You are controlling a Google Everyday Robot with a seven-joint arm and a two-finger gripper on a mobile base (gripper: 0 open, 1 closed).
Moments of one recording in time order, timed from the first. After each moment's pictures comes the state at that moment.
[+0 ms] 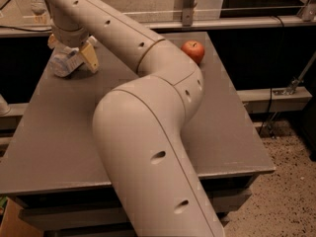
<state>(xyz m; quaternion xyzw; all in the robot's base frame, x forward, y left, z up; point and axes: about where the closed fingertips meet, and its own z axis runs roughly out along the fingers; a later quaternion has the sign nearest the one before) 0.746 0.258 0.840 -0.96 0.22 -0.10 0.16</state>
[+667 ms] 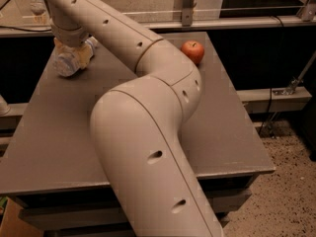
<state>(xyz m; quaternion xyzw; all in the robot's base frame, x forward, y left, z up) 0.743 0.258 0.843 -0.96 0.22 -0.10 0.15</state>
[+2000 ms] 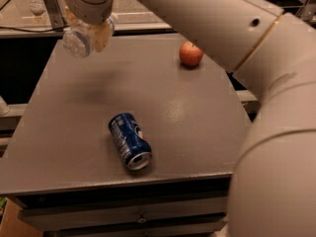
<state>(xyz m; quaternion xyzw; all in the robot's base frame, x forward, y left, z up) 0.653 0.175 0.972 -0.92 0.24 -0.17 0.26</state>
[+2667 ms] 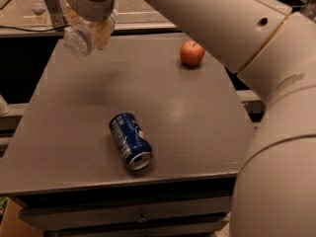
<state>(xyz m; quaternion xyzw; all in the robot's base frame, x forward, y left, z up) 0.649 0.170 0.978 -0.92 0.22 -0.18 0.26</state>
